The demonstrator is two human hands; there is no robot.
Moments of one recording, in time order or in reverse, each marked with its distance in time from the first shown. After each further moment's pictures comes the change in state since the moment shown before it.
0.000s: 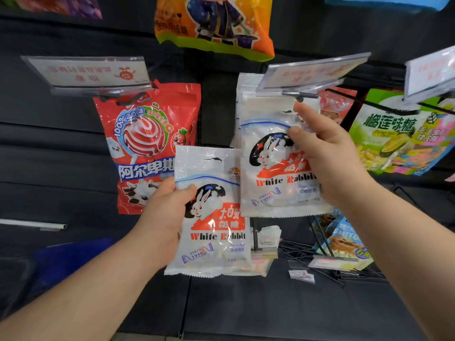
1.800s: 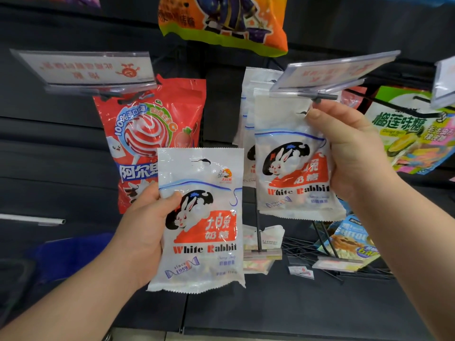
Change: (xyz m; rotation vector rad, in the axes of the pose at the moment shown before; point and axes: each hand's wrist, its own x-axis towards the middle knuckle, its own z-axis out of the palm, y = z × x) left_hand -0.014 0.007 -0.028 -0.099 -0.035 -0.039; right_hand 0.014 -0.007 0.005 0.213 0.126 0.034
